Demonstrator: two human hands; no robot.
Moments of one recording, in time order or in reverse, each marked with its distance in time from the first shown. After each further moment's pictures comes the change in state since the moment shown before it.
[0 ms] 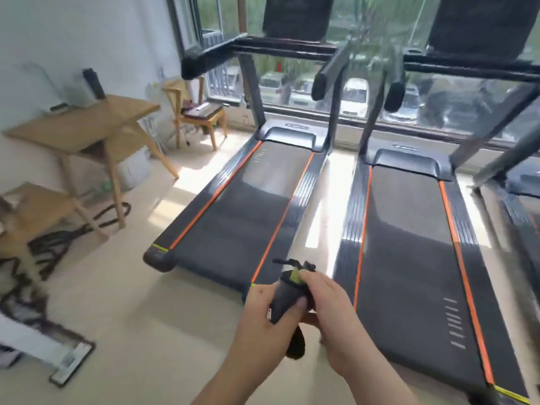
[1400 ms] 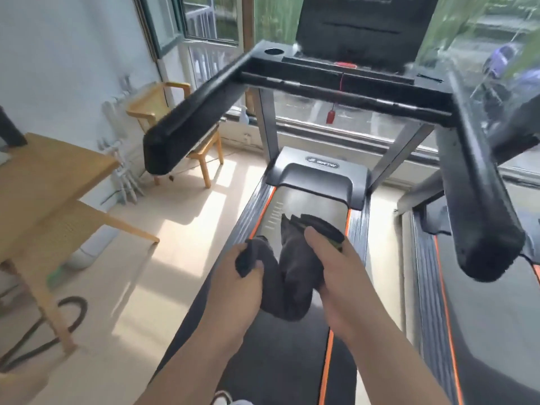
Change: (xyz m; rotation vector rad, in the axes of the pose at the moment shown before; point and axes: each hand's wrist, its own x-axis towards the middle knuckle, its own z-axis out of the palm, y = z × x) left_hand 0.974 0.164 -0.287 -0.054 0.182 -0.223; right_hand 0.846 -0.495 0.259 0.195 0.107 -0.165
